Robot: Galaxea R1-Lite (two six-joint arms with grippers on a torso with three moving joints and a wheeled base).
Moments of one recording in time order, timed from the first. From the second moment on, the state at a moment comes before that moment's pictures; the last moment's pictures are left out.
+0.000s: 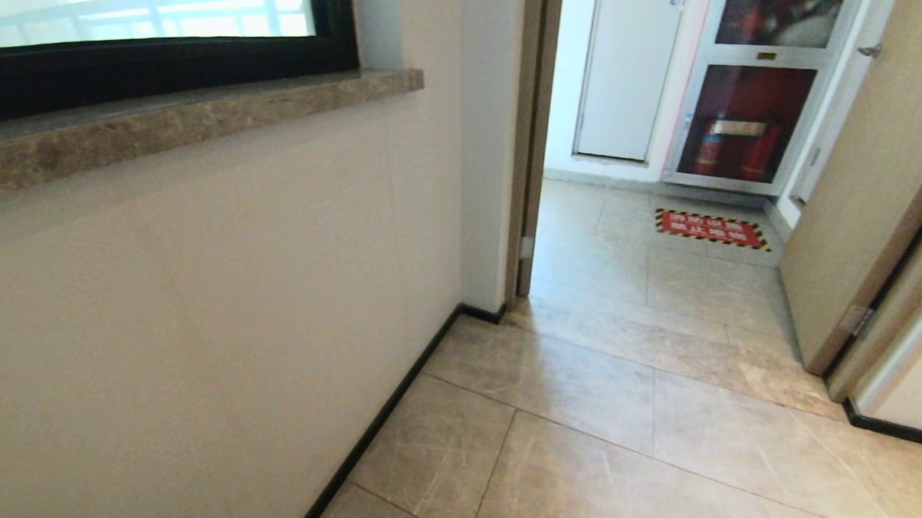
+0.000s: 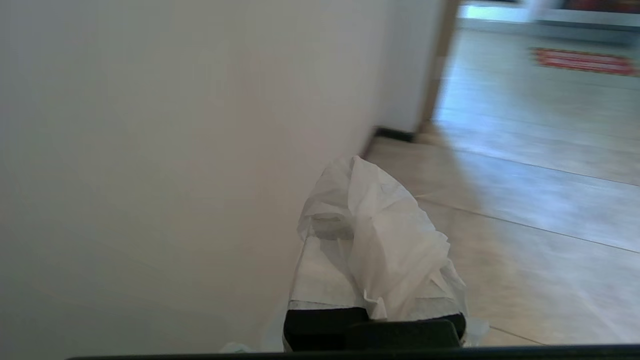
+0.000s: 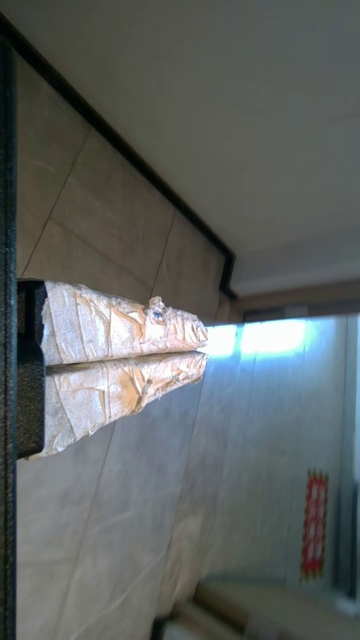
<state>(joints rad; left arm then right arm) 0.00 0.00 0.00 0.00 0.01 -0.03 0.00 0.00 0.00 -0.01 -0.01 0.04</state>
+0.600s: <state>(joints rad) 0.00 0.00 0.00 0.00 0.00 -0.02 0.00 0.00 0.00 0.00 -0.01 0.04</state>
